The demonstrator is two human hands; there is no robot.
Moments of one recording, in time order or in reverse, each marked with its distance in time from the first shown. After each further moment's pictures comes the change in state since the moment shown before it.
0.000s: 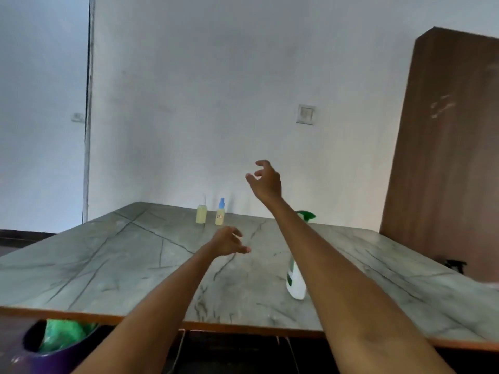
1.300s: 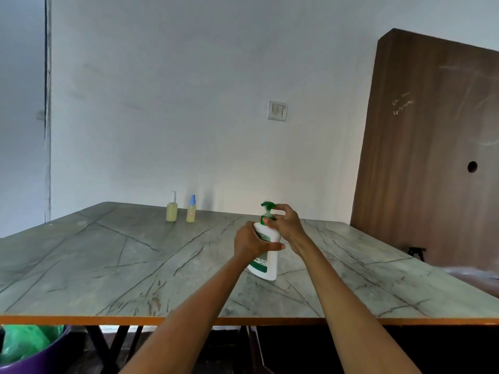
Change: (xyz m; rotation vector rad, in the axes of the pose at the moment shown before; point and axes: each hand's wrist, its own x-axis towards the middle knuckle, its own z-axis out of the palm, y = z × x) left_hand -0.008 0.109 0.111 -0.134 0.266 0.039; right_hand -0.055 0.137 -0.090 0.380 -0.114 0.335
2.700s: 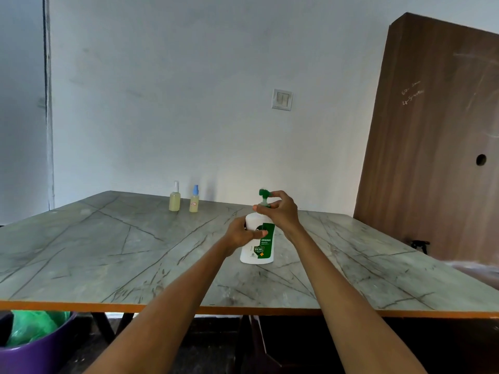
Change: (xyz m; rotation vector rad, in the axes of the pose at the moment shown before) left_hand 0.010 -0.030 -0.025 -0.323 -0.288 -0.065; right_hand -0.001 -0.009 0.023 -0.219 0.098 -0.108
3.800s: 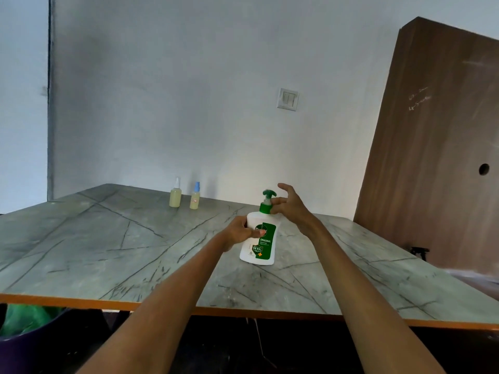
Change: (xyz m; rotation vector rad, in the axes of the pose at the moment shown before) left_hand 0.013 -0.007 -0.013 -0.078 -0.156 -0.005; right_hand 0.012 -0.014 -0.022 -0.002 -0.295 0.089
